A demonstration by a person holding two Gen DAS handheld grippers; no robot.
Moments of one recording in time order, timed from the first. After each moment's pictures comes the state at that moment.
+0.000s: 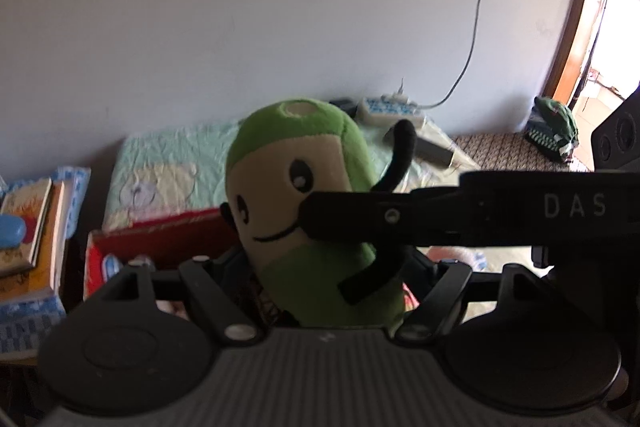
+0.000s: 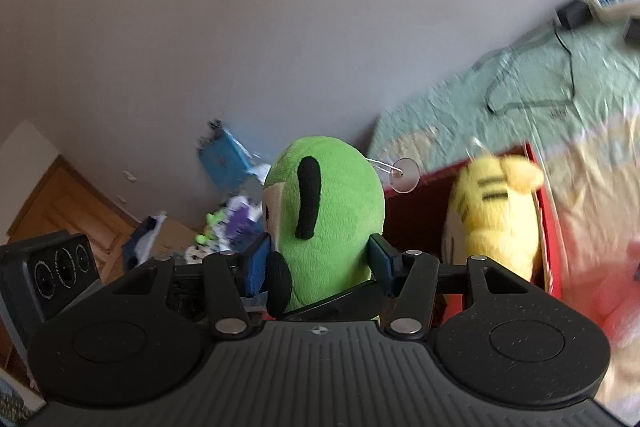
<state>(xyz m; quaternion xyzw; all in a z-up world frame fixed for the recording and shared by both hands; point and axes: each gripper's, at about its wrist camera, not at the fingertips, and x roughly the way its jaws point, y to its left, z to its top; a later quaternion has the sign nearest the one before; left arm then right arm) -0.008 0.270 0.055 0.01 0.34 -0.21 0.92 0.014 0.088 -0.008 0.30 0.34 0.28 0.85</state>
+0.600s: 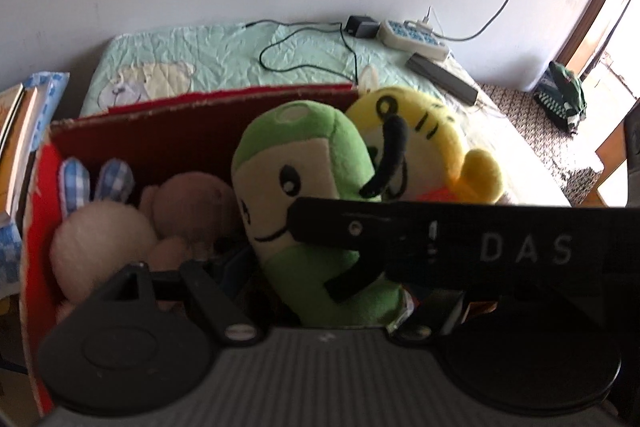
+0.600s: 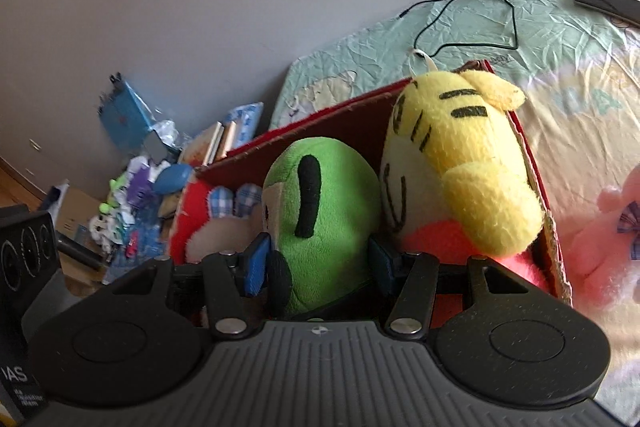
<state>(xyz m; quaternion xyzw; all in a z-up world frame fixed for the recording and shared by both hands) 0.036 0.293 -0.028 -0.02 0.44 -0.22 0.87 0.031 0.132 -0.051 0.23 0.42 0.17 0.86</state>
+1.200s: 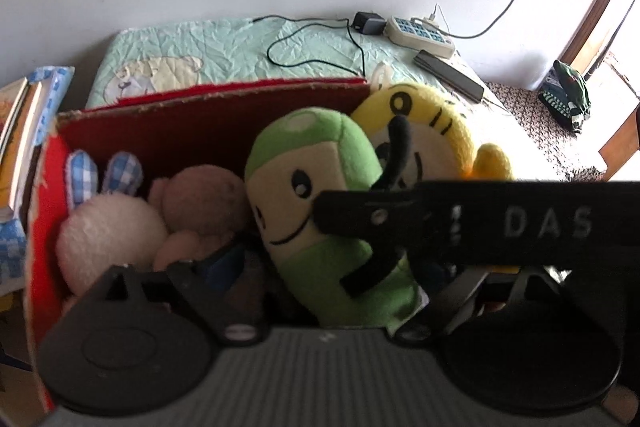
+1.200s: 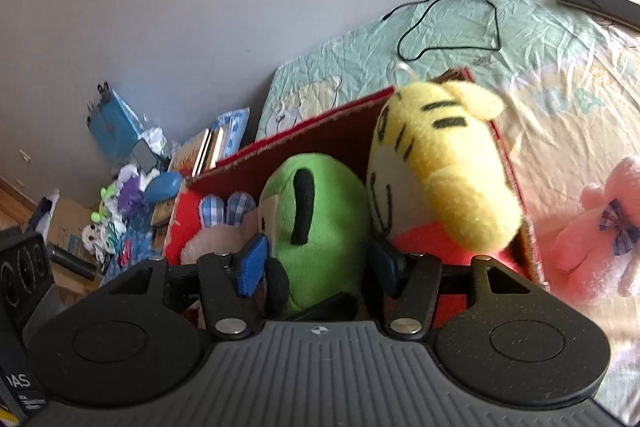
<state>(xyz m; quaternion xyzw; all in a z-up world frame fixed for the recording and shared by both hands) 0.035 0.301 -0.026 -0.02 0.44 -0.22 0.87 0.028 0.120 -0.042 0.24 0.41 0.15 0.87</state>
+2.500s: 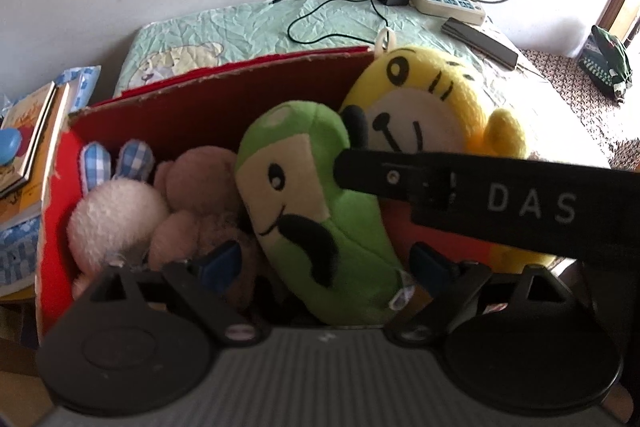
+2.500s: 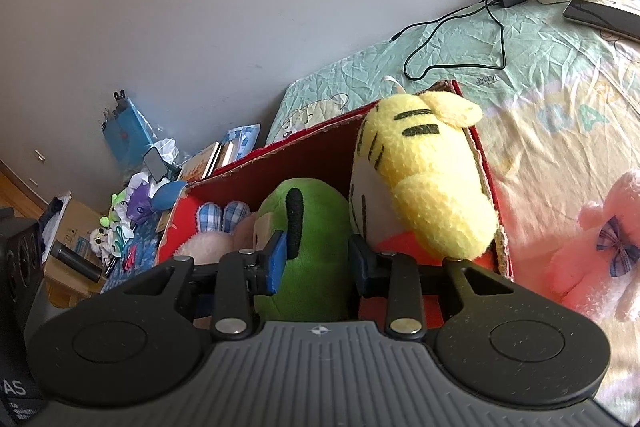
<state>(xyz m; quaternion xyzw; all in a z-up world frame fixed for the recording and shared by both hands) 0.029 0.264 -0.030 0.04 0.47 -0.15 0.87 0.022 0.106 -0.059 0.24 0.38 0.18 0.88</state>
